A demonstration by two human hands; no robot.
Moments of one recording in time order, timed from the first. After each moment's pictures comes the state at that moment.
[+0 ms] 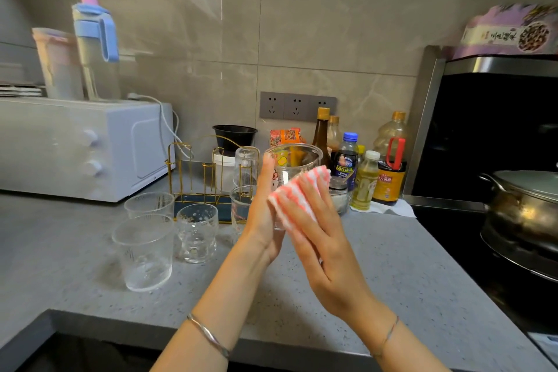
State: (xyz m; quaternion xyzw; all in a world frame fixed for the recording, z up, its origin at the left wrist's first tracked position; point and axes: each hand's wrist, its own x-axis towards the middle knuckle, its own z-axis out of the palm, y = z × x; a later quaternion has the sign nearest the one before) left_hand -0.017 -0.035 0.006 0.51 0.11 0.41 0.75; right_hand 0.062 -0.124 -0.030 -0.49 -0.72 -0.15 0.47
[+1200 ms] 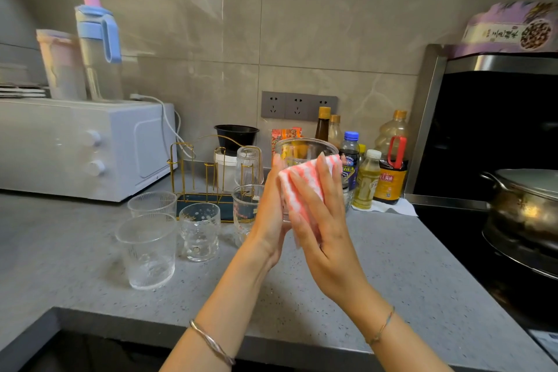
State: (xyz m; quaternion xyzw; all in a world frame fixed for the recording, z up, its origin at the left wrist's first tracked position) left_hand -0.018 -0.045 0.004 0.58 0.12 0.42 0.69; right_hand 0.056 -0.114 -0.024 -0.50 -0.67 -0.12 0.54
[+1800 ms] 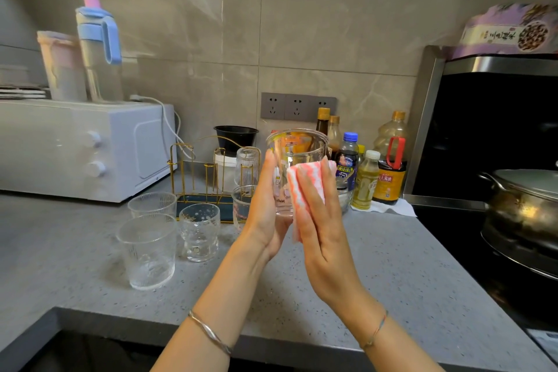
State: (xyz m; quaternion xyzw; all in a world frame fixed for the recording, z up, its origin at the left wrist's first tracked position) left_hand -0.023 -0.047 0.018 0.52 0.10 0.42 0.74; right_hand 0.051 -0.114 -0.029 -0.49 -0.64 -0.08 0.59
